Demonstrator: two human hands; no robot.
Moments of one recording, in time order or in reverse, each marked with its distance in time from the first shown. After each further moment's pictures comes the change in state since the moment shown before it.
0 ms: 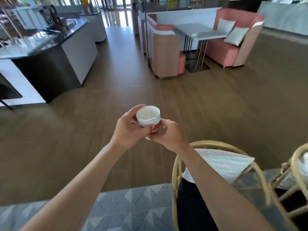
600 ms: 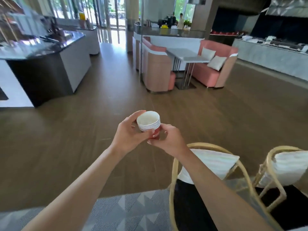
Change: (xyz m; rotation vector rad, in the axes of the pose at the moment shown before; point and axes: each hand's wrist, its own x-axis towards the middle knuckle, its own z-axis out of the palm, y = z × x) left_hand -0.103 -0.003 -0.097 -0.103 -0.016 0.125; right_hand -0.090 -0.108 0.048 -0.130 0.002 0.012
